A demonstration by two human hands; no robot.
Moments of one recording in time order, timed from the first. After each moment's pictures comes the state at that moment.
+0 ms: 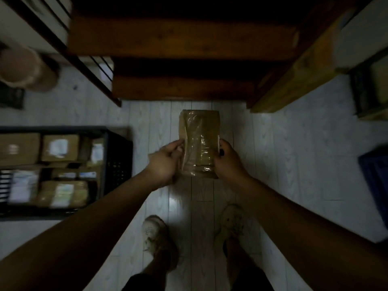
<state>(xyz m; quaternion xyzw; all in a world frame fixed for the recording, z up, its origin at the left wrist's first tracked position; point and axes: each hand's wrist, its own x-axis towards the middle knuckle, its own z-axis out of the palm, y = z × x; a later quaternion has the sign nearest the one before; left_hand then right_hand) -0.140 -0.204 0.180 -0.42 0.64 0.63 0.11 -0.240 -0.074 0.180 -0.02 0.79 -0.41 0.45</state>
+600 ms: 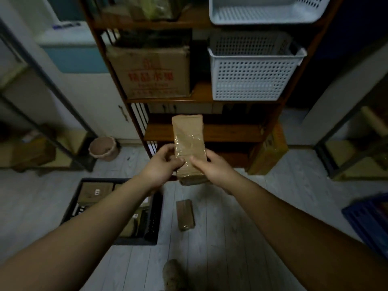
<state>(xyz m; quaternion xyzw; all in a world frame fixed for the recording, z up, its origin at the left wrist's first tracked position) -0.006 -0.188 0.537 -0.36 0.68 0.64 -0.06 -0.109 -0.066 0.530 -0.23 0.75 -0.47 0.41</state>
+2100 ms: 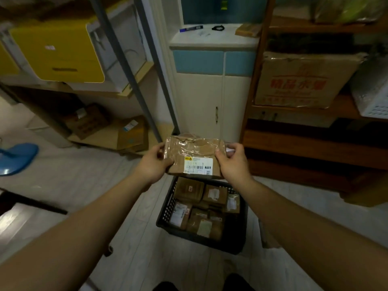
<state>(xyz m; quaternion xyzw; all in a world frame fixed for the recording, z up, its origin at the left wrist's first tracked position) 0.310 -0.537 0.549 -0.51 0.68 0.51 -0.14 0.140 -0.422 0.510 -0.19 0.74 -0.55 0.34</state>
